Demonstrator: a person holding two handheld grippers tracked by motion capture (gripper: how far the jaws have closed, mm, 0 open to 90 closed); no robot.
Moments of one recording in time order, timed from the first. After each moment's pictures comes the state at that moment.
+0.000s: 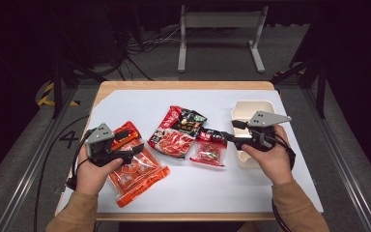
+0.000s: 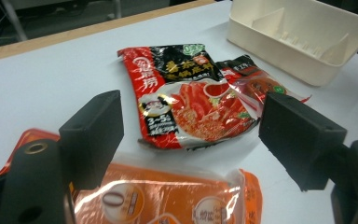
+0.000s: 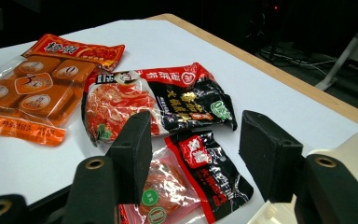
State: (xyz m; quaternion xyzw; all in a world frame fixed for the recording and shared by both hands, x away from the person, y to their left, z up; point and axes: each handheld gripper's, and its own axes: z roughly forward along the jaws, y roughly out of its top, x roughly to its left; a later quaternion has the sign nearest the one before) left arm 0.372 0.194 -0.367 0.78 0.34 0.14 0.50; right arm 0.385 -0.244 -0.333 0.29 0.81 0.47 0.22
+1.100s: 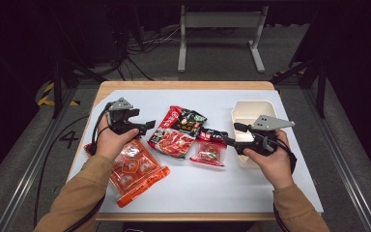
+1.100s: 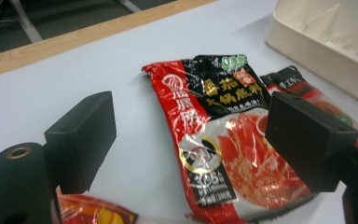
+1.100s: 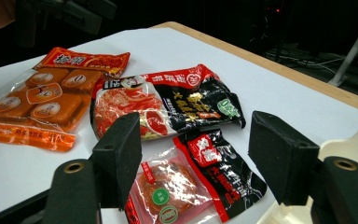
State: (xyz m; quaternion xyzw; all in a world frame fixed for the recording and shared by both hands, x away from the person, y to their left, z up) left arm 0.462 0.170 -0.364 0.79 0.36 0.14 0.47; right arm 0.380 -0.250 -0.346 0.30 0.79 0.49 0.20
